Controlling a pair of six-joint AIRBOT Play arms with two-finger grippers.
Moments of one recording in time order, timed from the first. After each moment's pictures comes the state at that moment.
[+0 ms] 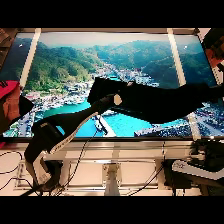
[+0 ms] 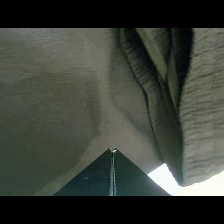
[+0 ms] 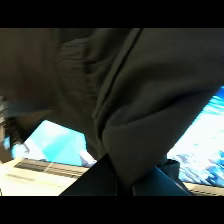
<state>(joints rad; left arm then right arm) -0.82 -1.89 1.48 0.75 -0.59 -1.42 -0.57 -1.35 1.34 -1.05 1.58 1.25</state>
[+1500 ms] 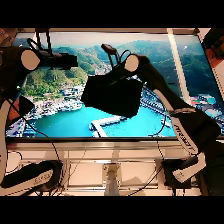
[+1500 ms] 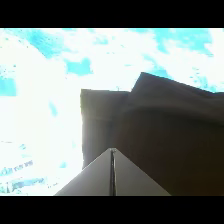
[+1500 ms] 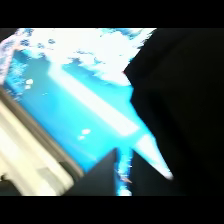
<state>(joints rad) -0.27 -1.26 1.48 1.48 -0.96 -1.67 0.53 -1.72 1.83 -1.08 1.18 1.62</state>
